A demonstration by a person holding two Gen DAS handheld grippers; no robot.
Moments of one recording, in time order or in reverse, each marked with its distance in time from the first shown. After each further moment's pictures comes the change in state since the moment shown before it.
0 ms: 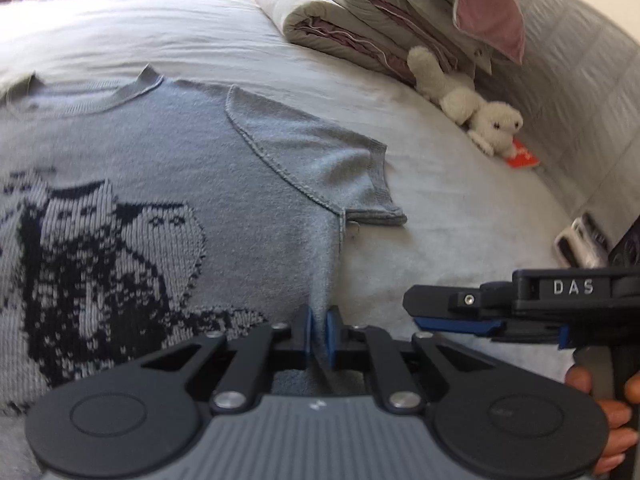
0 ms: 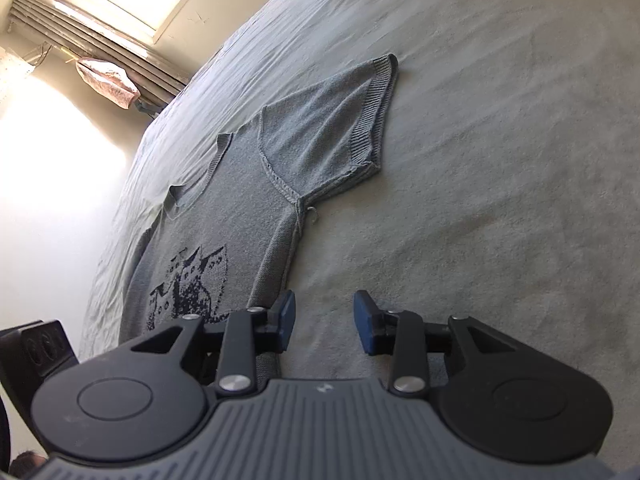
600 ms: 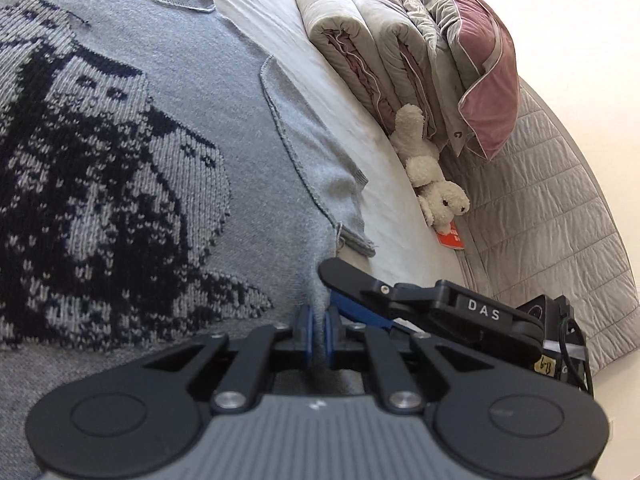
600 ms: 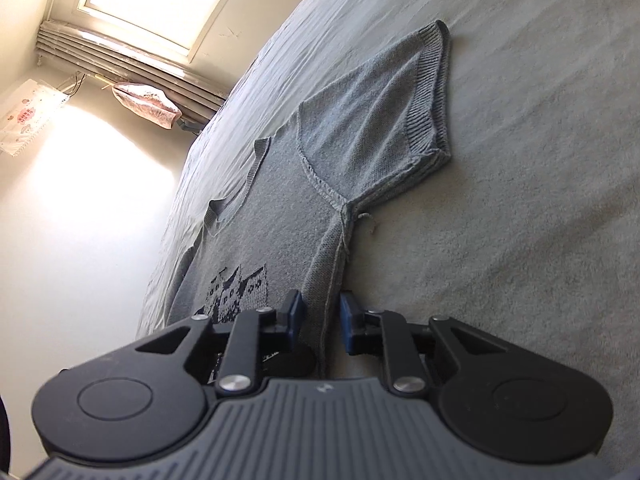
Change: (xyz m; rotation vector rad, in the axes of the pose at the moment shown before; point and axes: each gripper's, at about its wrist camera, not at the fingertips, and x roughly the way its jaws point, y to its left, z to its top) left arm 0.015 0.046 -0.014 -0.286 -0.018 -0.291; right arm 0.034 -0.004 0.003 0.060 -0.023 0.168
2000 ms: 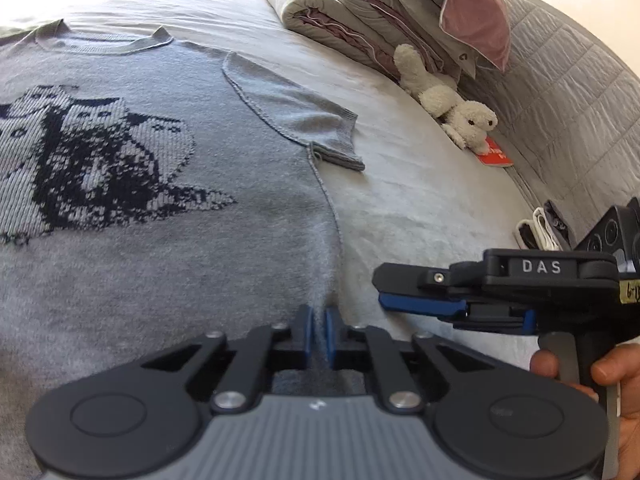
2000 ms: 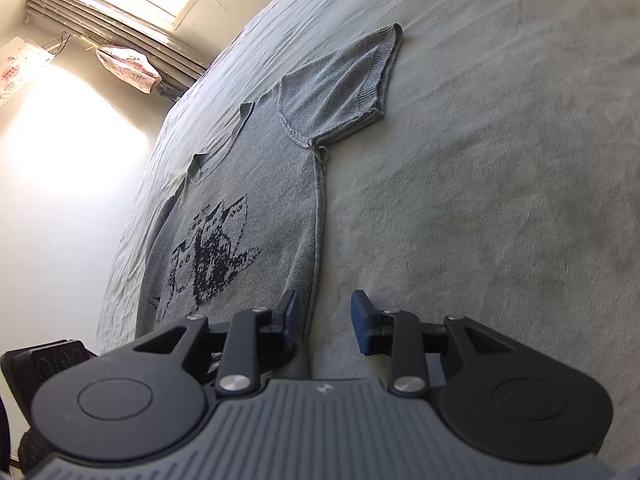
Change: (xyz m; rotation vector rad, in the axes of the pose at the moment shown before) left arm -0.030 -0.060 -0.066 0.203 0.015 0.228; right arm -0.063 0.005 -0.040 -0.051 0.083 -0.109
